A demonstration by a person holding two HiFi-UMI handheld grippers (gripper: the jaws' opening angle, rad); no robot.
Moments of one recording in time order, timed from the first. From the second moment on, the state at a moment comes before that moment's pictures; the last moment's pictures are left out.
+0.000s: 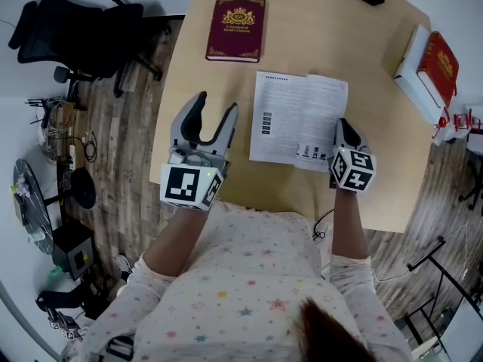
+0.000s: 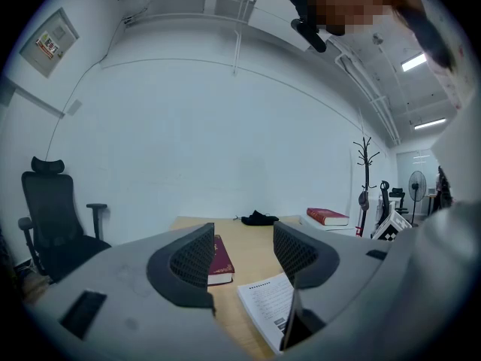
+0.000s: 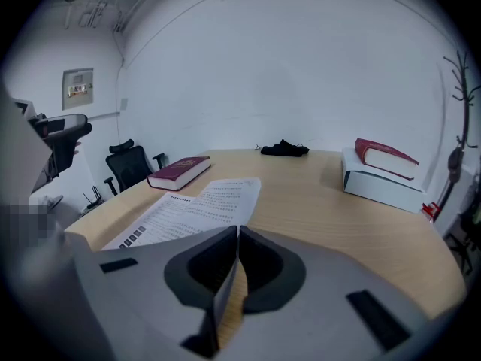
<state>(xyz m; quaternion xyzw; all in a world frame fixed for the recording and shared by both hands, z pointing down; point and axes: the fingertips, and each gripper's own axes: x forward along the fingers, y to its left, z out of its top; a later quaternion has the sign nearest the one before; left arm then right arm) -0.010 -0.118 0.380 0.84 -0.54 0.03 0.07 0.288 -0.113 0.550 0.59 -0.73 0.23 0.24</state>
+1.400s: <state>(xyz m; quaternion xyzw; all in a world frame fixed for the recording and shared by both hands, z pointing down) -0.004 -0.123 0.393 0.84 -0.53 0.04 0.08 0.369 -0.116 0.594 0.61 -0.68 0.20 0.35</state>
